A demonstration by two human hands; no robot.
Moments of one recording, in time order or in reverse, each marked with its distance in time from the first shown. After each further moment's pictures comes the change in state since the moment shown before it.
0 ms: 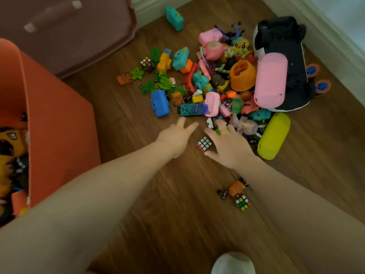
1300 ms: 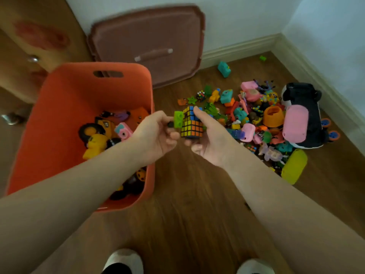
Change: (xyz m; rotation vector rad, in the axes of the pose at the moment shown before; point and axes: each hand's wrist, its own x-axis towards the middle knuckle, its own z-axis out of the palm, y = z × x) left_hand -0.218 -0.097 -0.083 -2.214 0.216 -0.187; right_hand -0.037 -0.213 -0.129 1.824 -0.264 0.170
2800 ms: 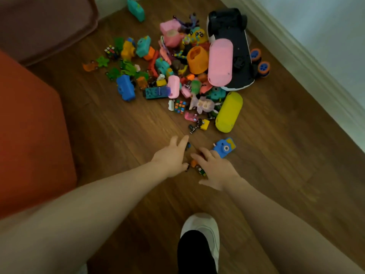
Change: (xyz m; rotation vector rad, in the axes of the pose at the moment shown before) left_hand 0.103 -0.236 0.101 2.087 -0.330 0.059; right_hand -0.060 0.145 -0.282 -1.813 0.080 0.025
